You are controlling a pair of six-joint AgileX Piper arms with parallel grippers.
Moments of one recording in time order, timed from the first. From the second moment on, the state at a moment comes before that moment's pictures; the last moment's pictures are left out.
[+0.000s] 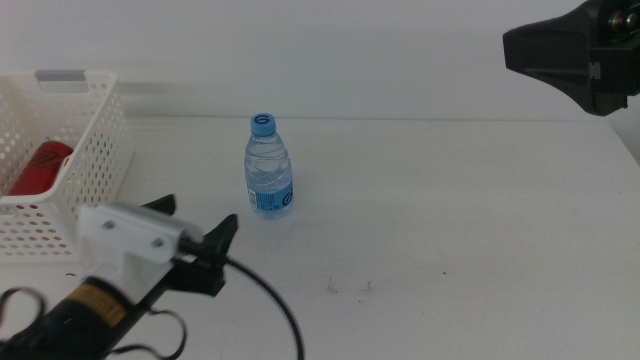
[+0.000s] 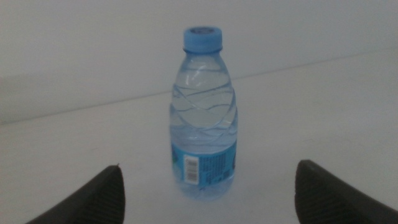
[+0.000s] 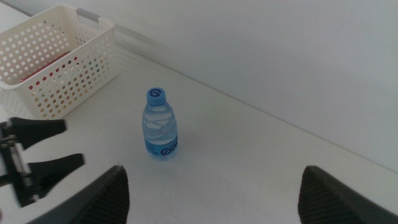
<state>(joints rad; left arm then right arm) -0.36 1.54 -0.21 0.06 -1.08 -0.06 0.69 1.02 -1.27 -0.19 0.79 0.15</state>
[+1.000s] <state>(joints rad) -0.36 2.15 -0.87 0.10 -1.03 -0.08 0.69 1.02 -1.27 -0.19 0.79 0.15</state>
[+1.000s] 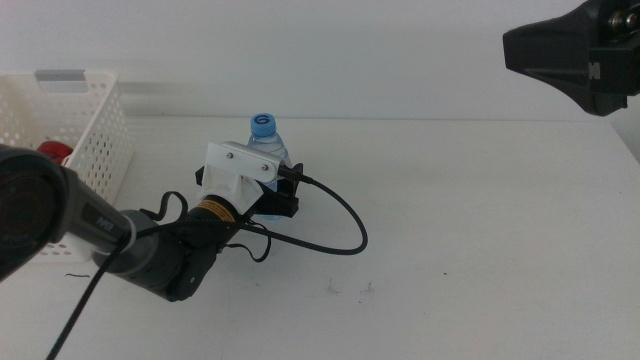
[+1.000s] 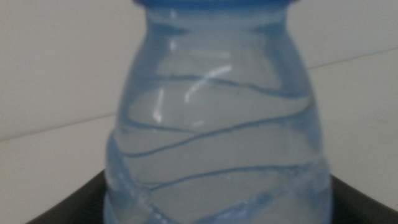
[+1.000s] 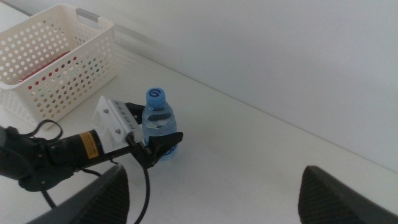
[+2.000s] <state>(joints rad) -0.37 1.28 -0.86 0.21 0.29 -0.34 0.69 1.02 -1.27 -0.19 0.79 0.15</state>
